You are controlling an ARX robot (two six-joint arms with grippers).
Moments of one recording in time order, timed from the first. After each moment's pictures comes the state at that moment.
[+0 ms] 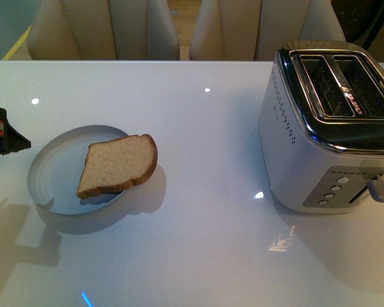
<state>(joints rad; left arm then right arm) 0.26 2.19 1.05 0.08 0.39 0.10 0.00 0.01 0.02 0.00 0.00 0.00</state>
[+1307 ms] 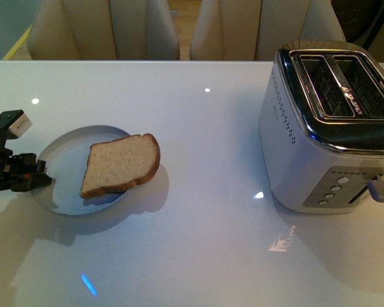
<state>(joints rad) 0.20 2.43 1.16 0.05 0.39 0.26 0.00 0.01 0.02 0.00 0.00 0.00</state>
